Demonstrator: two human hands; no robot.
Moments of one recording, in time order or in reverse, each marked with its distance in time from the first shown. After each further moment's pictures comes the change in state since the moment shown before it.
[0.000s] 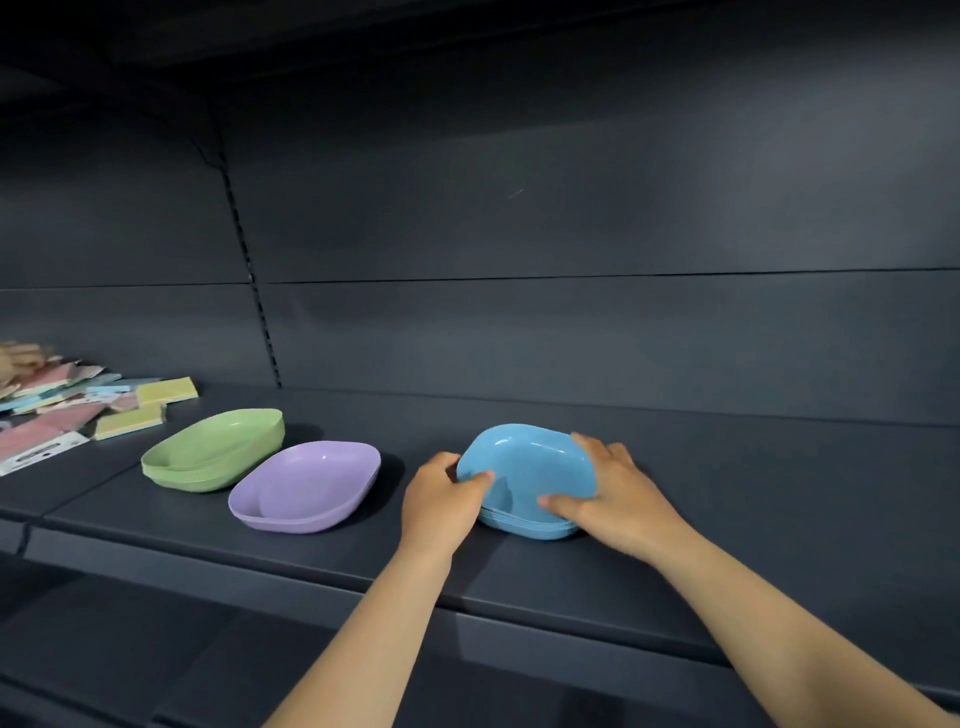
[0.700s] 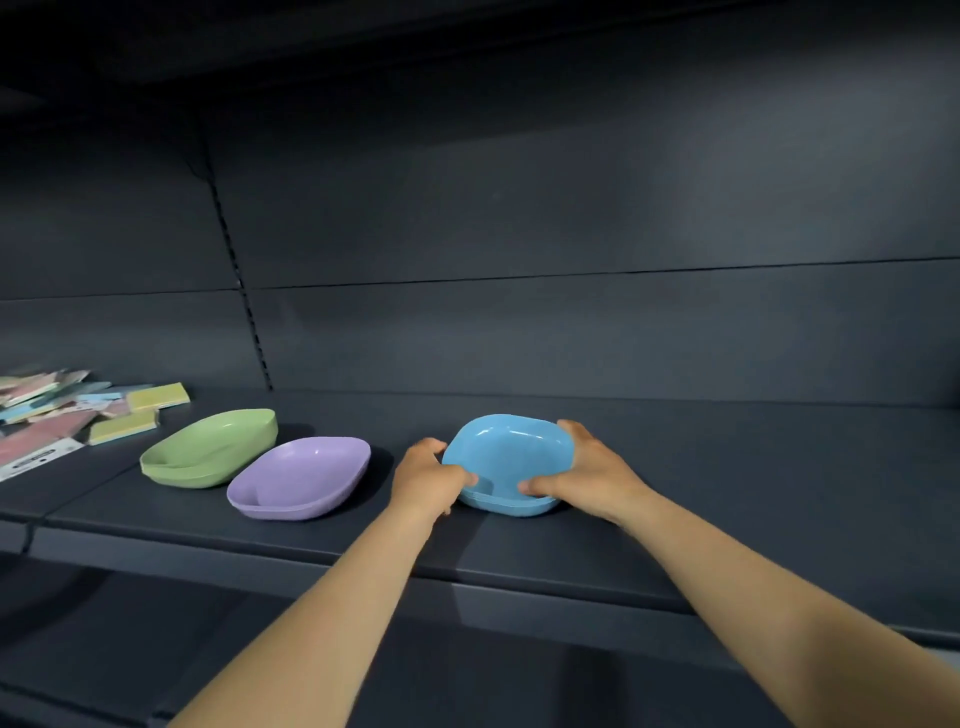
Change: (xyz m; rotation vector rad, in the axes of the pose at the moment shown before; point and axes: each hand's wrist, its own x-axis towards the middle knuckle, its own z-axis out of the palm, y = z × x) left_hand 0.000 0.015 -0.006 0.190 -0.078 -0.063; right_hand 0.005 0.004 -0.004 0.098 -0.021 0.051
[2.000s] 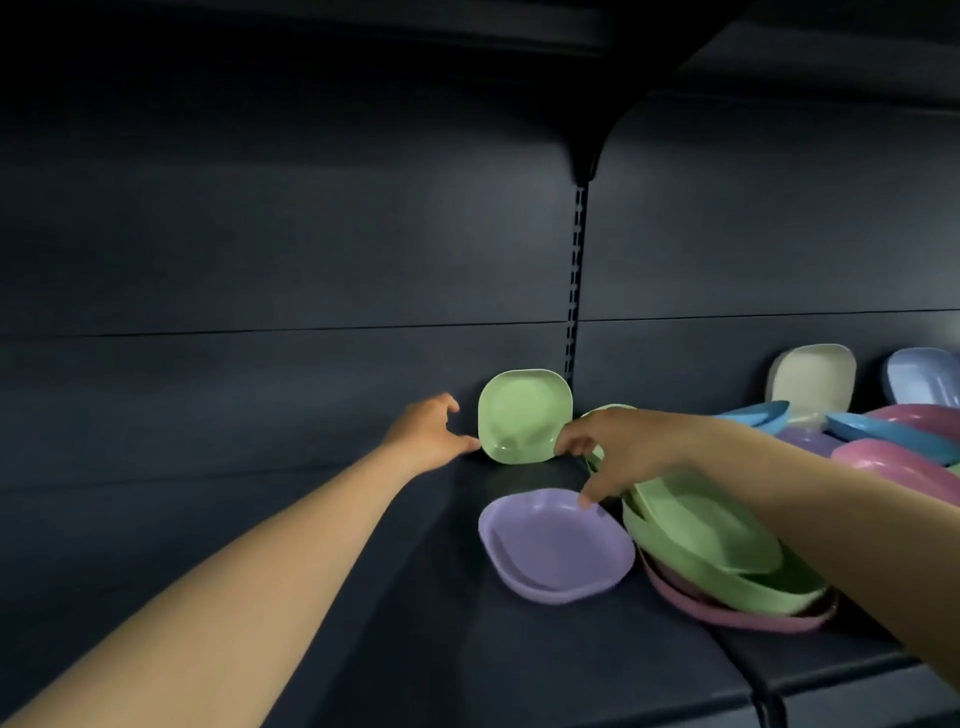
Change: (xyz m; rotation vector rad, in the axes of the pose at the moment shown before) left_hand -0.104 0.314 0.450 0.428 -0.328 0.575; right_hand -0.104 0.278 -0.502 -0.762 -0.177 0.066
